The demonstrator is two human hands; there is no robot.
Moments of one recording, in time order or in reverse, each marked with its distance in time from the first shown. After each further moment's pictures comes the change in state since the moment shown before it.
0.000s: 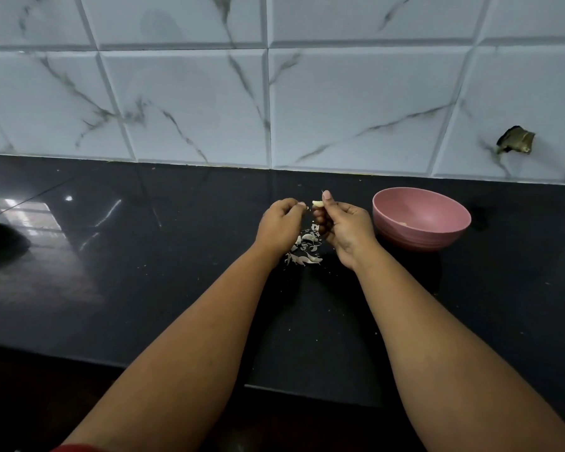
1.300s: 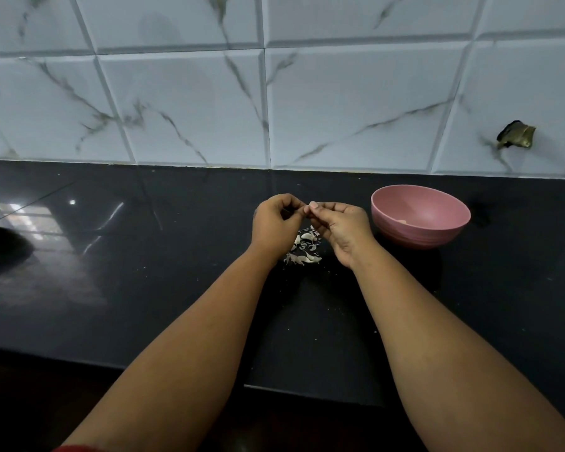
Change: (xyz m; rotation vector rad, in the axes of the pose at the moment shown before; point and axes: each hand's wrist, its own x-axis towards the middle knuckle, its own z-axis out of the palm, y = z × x) left_hand 0.001 -0.007 -0.001 0.053 0.094 0.235; right_hand -0.001 0.001 0.000 0.073 -0.046 -0.014
